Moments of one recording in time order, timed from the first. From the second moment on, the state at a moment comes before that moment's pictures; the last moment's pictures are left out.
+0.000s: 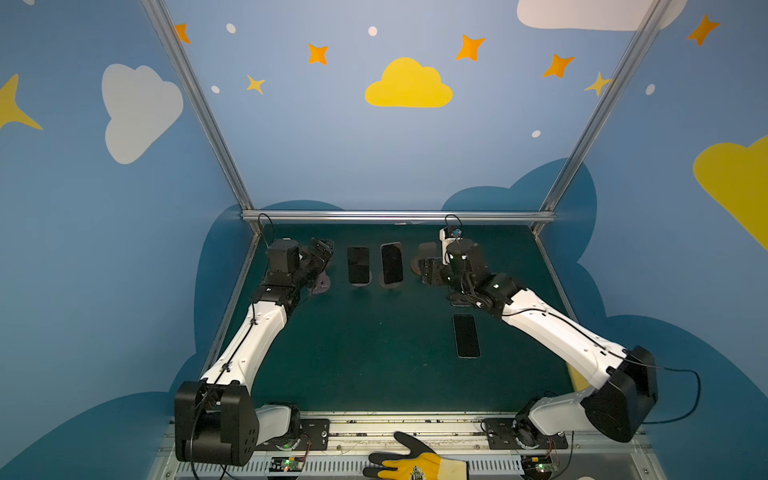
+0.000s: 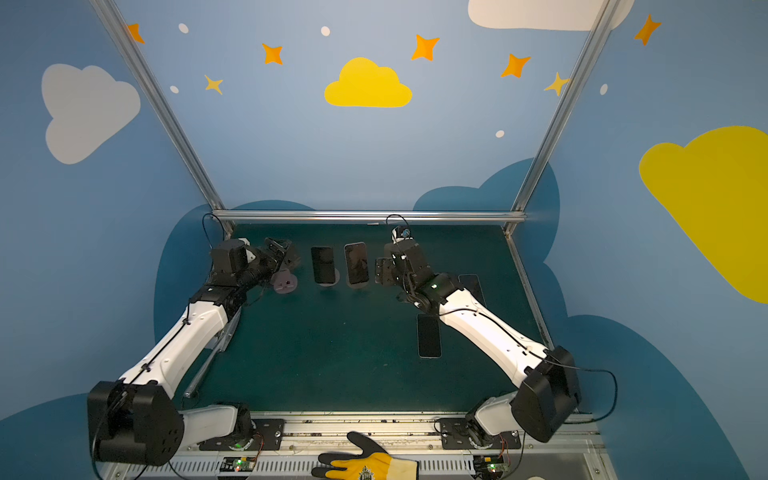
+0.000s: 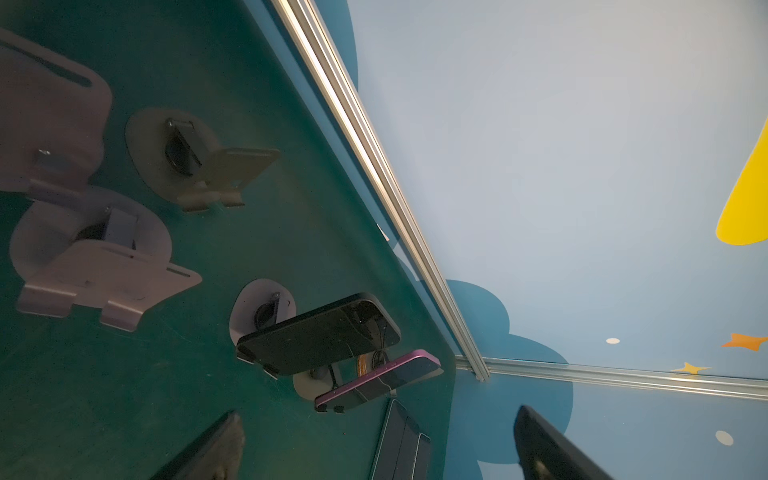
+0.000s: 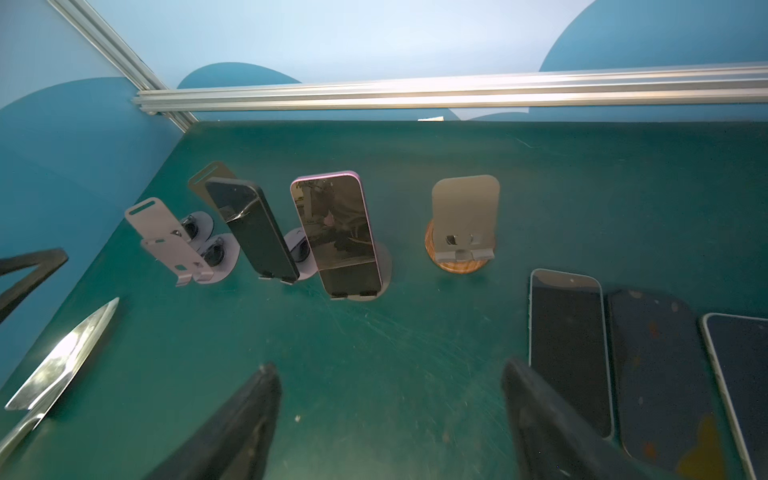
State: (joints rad) left arm -0.06 1.28 0.96 -0.13 0.25 -1.12; right arm 0.72 1.45 1.26 -0.37 0.25 0.39
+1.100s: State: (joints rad) left arm -0.11 1.36 0.98 -0.13 0.31 -1.12; right arm 0.73 2.18 1.95 -0.41 0.20 0.31
